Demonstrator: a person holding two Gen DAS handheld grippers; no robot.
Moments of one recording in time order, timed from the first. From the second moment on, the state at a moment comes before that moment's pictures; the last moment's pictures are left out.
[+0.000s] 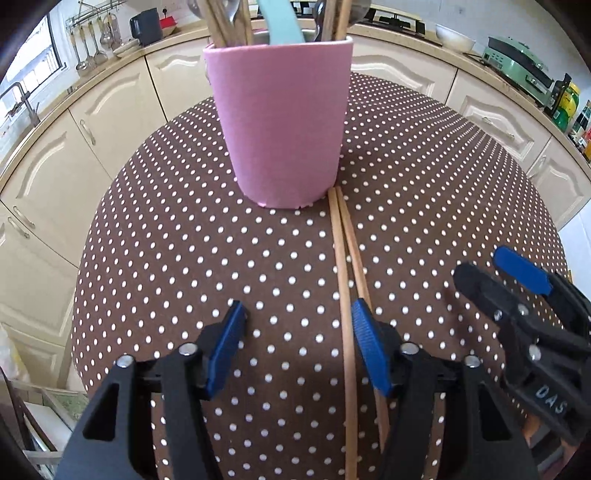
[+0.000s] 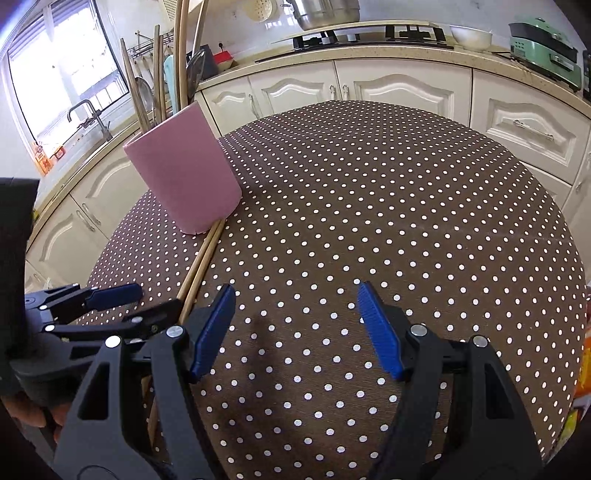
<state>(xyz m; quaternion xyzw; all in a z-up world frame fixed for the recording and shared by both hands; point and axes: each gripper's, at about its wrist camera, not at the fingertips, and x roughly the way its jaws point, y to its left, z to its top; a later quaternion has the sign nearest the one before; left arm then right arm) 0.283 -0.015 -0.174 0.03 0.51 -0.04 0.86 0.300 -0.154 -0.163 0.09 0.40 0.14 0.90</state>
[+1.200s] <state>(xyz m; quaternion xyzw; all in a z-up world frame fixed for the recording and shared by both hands) 0.249 0.081 -0.175 -0.12 0.52 -0.04 0.84 0.335 -0.033 -0.157 -0.07 0.53 0.18 0.83</state>
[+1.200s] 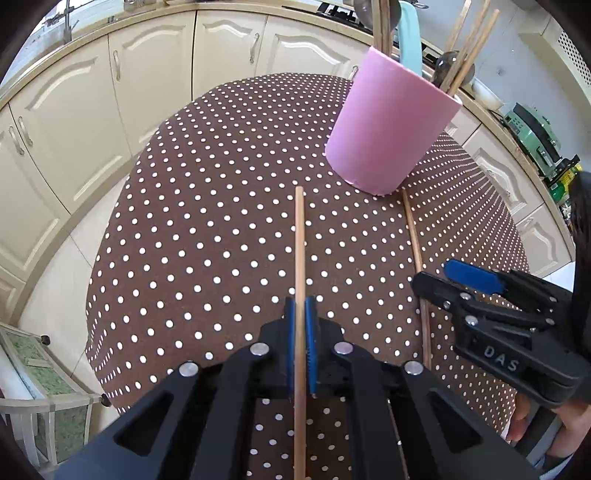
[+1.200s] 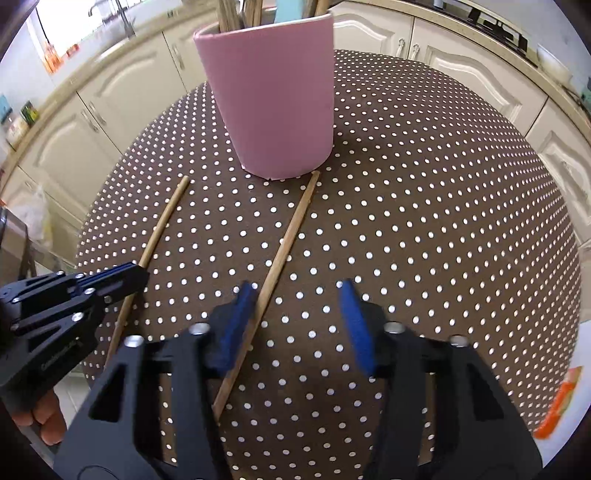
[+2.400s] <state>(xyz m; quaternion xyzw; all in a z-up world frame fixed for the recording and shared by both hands) 0.225 0.083 -0.150 -0.13 0.46 -0.09 0.87 0.316 -0.139 -0.121 0.07 0.48 0.26 0.84</state>
